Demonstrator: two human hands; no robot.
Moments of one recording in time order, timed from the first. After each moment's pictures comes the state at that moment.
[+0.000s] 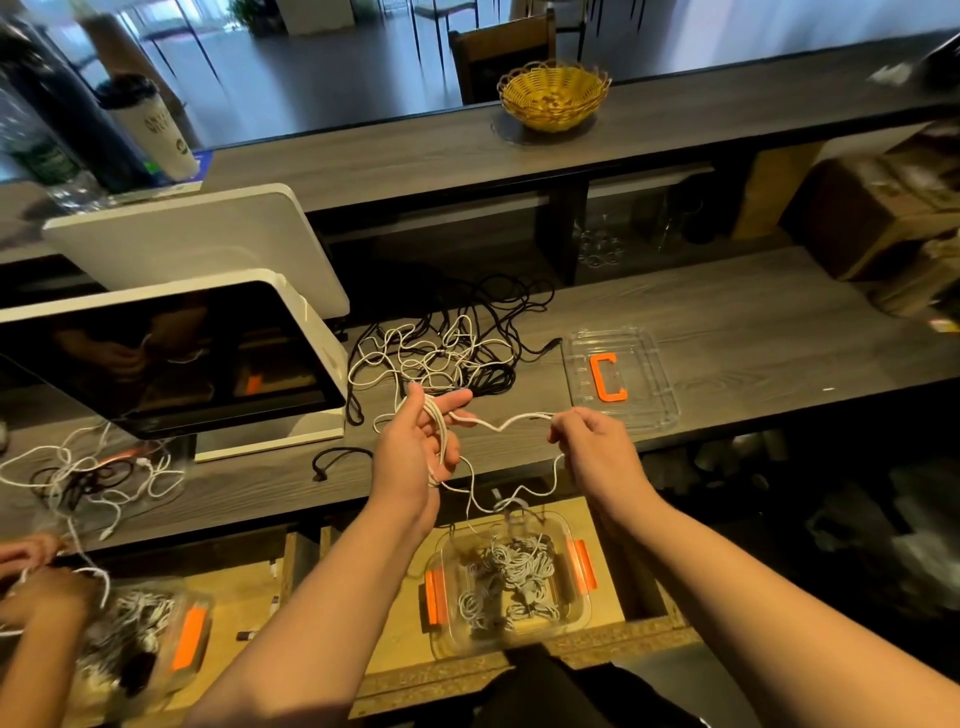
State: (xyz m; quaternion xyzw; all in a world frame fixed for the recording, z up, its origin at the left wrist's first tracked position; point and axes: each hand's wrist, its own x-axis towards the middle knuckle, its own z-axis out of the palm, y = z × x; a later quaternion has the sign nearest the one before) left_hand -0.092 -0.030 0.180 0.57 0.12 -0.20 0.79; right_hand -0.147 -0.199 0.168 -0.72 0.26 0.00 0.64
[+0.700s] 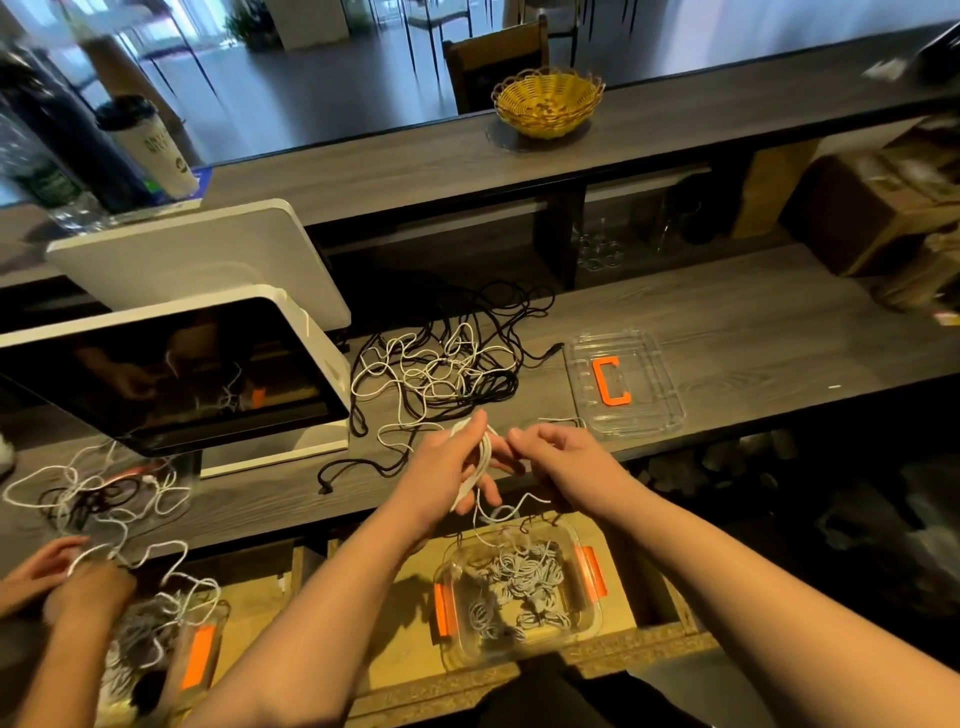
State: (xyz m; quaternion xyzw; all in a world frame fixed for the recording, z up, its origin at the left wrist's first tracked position) left_hand -0.089 -0.027 0.180 0.73 -0.06 -0.32 0.60; right_hand -0.141 -0.196 0.165 -0.74 0.11 0.13 0.65
